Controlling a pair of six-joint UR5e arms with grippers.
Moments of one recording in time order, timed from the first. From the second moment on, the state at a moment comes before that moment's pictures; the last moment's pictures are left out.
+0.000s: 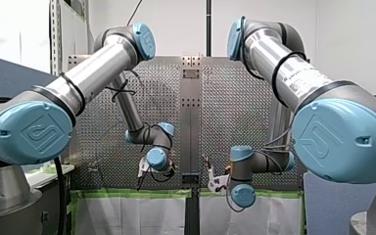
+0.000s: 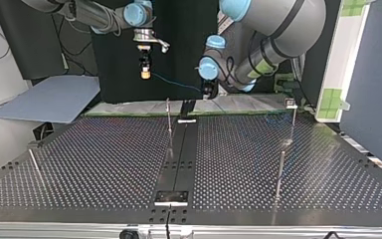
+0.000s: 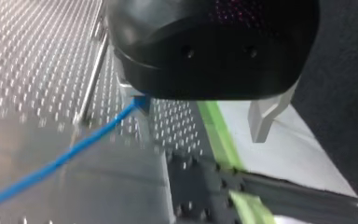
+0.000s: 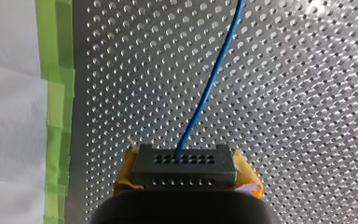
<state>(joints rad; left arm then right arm) -0.46 -2.43 -1.71 -2.57 -1.83 -1.60 2.15 -0.65 2.03 -1.34 1.81 1.41</state>
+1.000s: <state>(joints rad) -0.63 -2.23 -1.82 -2.57 -1.82 -1.63 2.10 -0.65 2.01 -1.30 1.79 1.40</state>
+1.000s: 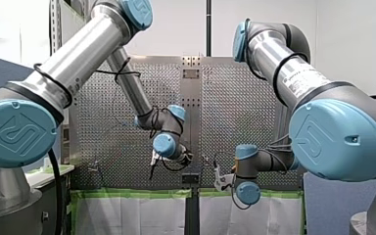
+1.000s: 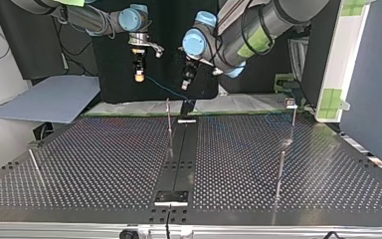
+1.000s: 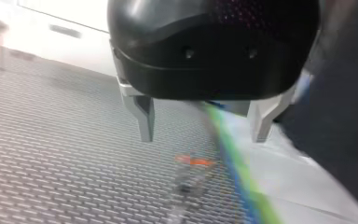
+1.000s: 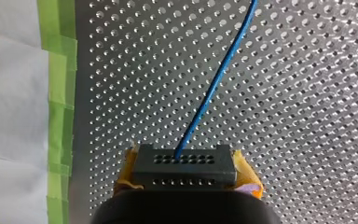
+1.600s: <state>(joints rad) -0.57 -2.28 -1.75 -2.58 -1.78 -1.62 2.10 -0.65 2.01 -1.28 1.79 1.40</state>
